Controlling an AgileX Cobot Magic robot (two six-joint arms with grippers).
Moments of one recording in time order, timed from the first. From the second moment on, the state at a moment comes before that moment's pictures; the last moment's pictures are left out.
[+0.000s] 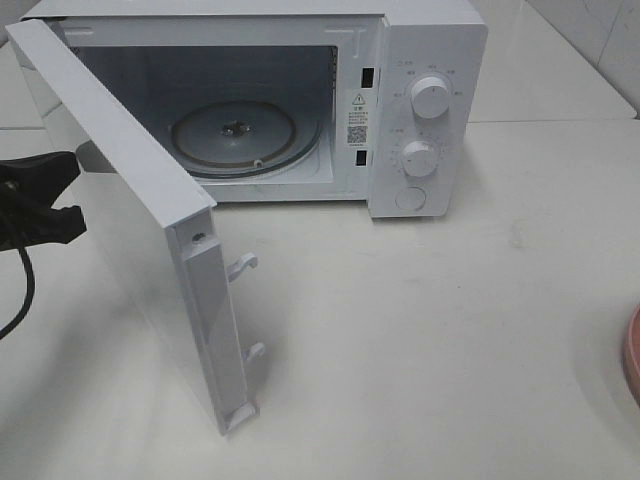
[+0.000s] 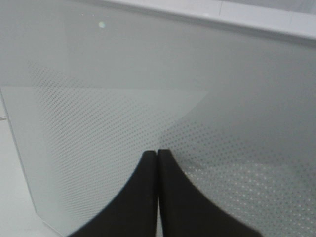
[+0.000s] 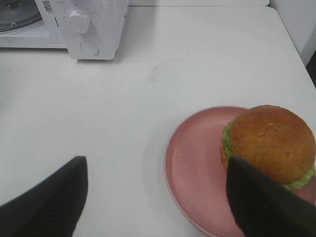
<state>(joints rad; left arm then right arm) -0.24 1.57 -0.30 0.20 -1.03 -0.17 0.09 0.00 -0.51 -0.05 1.04 0.14</state>
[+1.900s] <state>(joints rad) -0.72 1.97 -1.01 -0.41 -0.68 0.11 0.09 0.00 -0.51 -0.05 1.04 0.14</state>
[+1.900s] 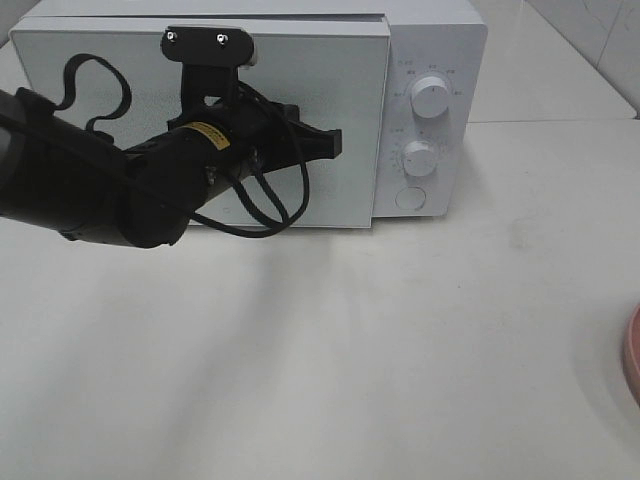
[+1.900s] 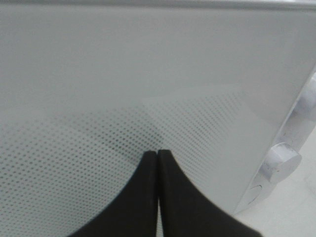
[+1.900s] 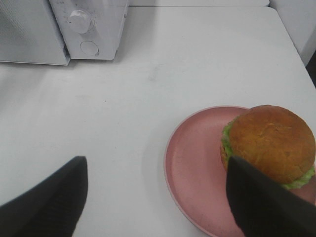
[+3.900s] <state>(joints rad) -0.75 1.62 -0.98 -0.23 0.62 0.17 0.09 0.00 -0.51 -0.05 1.04 0.14</state>
